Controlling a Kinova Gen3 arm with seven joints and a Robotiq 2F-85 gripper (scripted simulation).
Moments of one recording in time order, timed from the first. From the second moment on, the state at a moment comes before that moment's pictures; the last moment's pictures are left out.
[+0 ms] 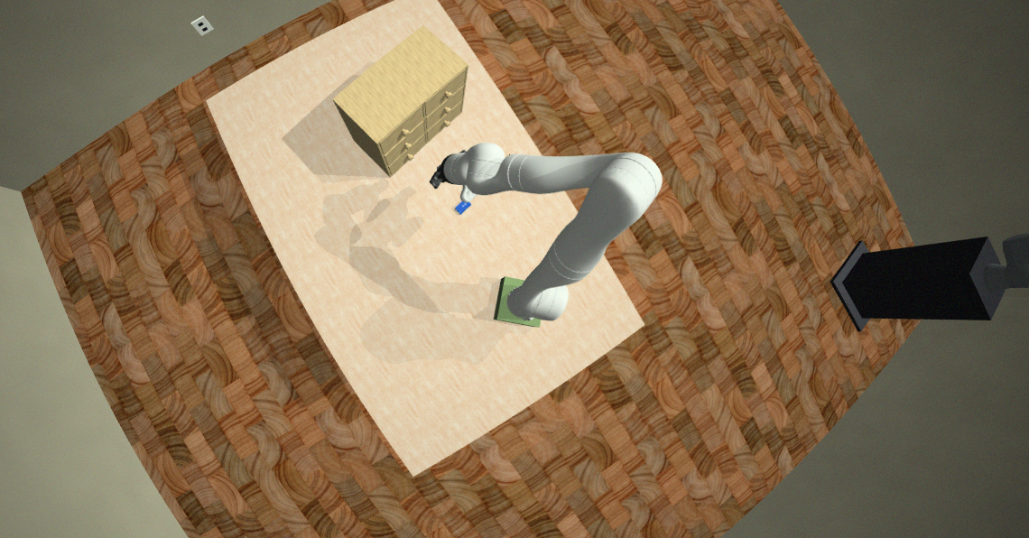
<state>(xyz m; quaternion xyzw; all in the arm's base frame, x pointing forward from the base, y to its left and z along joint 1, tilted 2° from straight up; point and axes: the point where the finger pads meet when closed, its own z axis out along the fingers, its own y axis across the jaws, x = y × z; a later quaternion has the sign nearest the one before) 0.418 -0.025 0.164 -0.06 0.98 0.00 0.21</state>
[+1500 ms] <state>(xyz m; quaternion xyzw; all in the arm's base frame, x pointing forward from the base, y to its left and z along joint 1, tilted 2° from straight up) 0.432 -0.020 0.145 -0.07 0.96 0.00 0.26</state>
